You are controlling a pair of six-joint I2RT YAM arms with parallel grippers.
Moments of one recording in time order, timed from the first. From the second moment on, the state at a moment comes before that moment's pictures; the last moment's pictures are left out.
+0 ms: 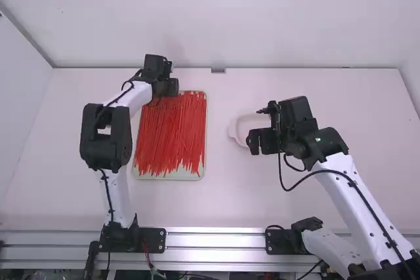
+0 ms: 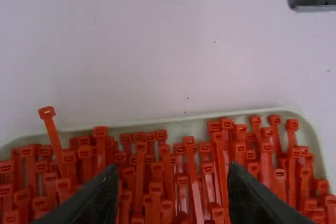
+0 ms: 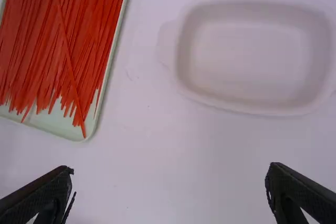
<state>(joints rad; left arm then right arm) -0.06 2.13 1.54 -0.32 0.10 -0.06 0.33 1.14 1.03 -0.92 -0.20 0.15</state>
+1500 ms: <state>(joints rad) -0.06 2.20 1.54 -0.30 0.09 -0.06 0.31 1.15 1.03 -0.93 -0.21 0.15</state>
